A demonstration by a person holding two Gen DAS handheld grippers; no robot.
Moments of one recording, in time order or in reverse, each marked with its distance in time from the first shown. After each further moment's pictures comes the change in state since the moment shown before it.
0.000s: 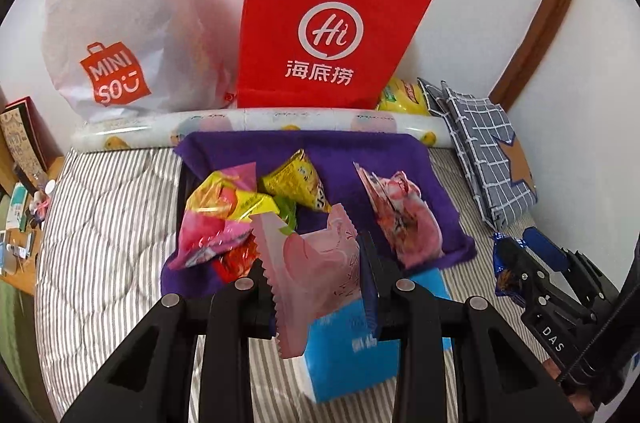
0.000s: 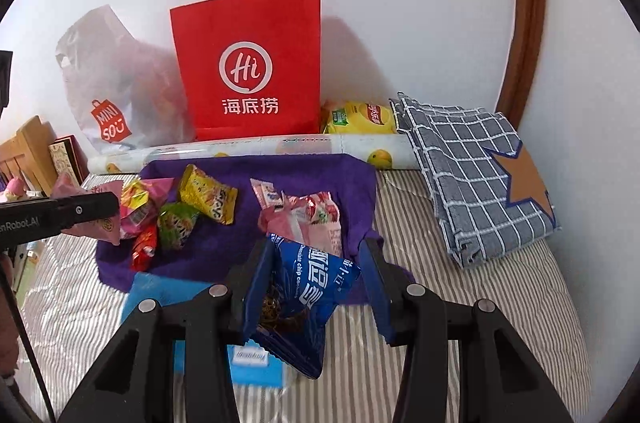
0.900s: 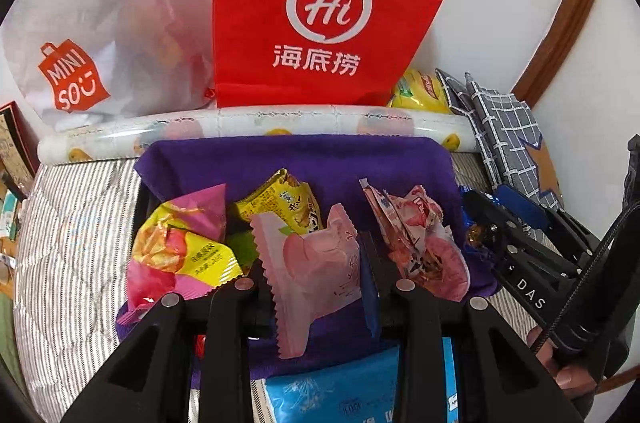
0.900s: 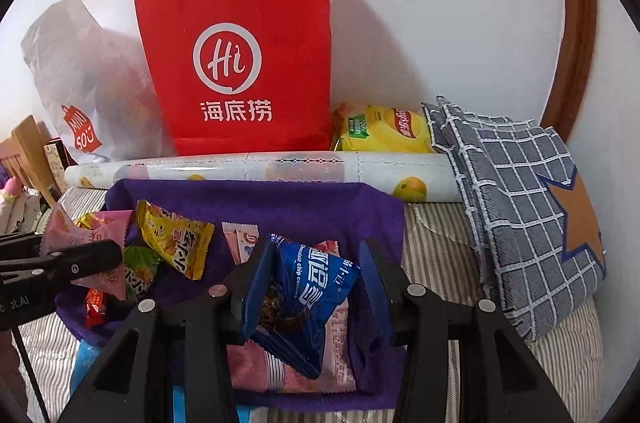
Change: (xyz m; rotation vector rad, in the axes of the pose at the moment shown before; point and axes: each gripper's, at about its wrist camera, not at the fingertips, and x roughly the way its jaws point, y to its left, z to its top) left arm 0.073 -0.011 0.024 -0.001 0.032 0.037; right arm 0.100 -0.016 0.036 -0.029 0.016 0.073
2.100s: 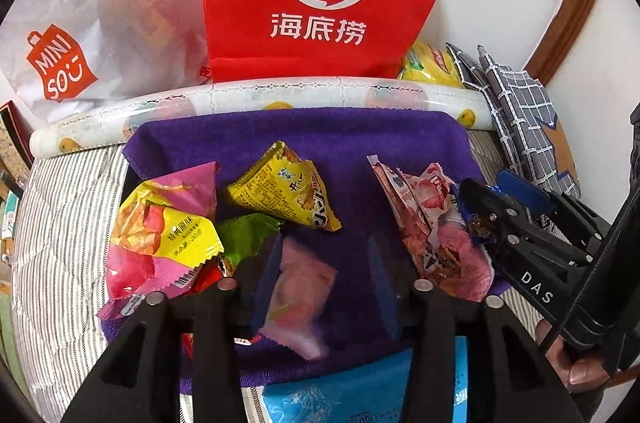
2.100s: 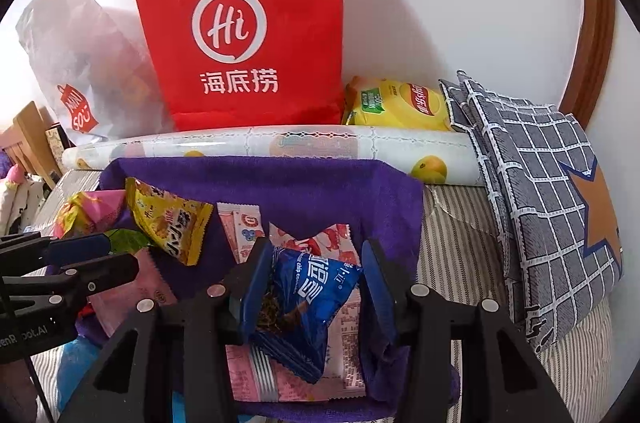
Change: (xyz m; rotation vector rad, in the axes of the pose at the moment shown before) left arm 0.023 -0.001 -0.008 0.021 0.057 0.038; right arm 0.024 0.003 -0.007 -0.014 0.064 0.031
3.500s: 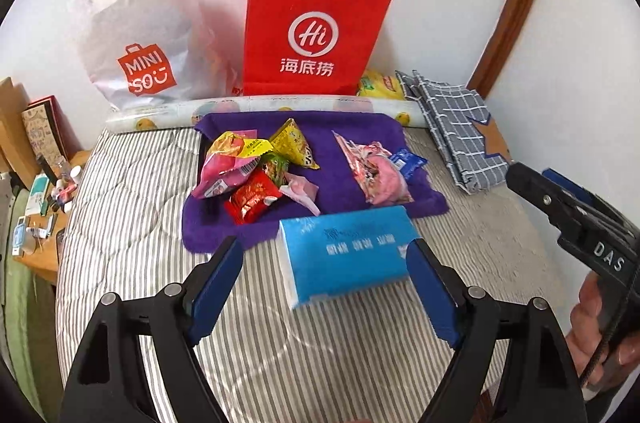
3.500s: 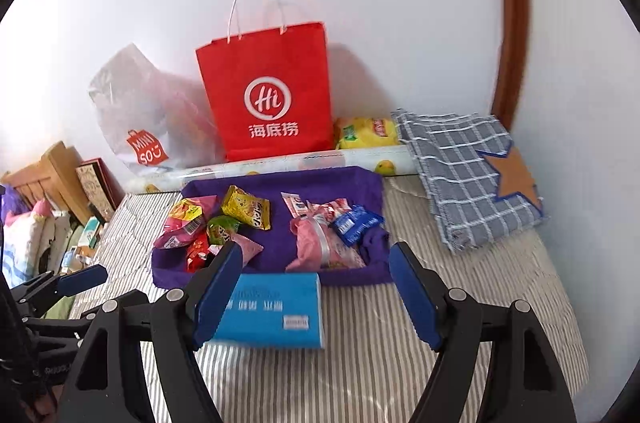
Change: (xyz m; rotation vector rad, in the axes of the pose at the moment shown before) left arm -0.175 -0.006 -0.104 0.021 -0.131 -0.056; right arm -0.223 0.046 -0.043 0.133 -0.096 -0.062
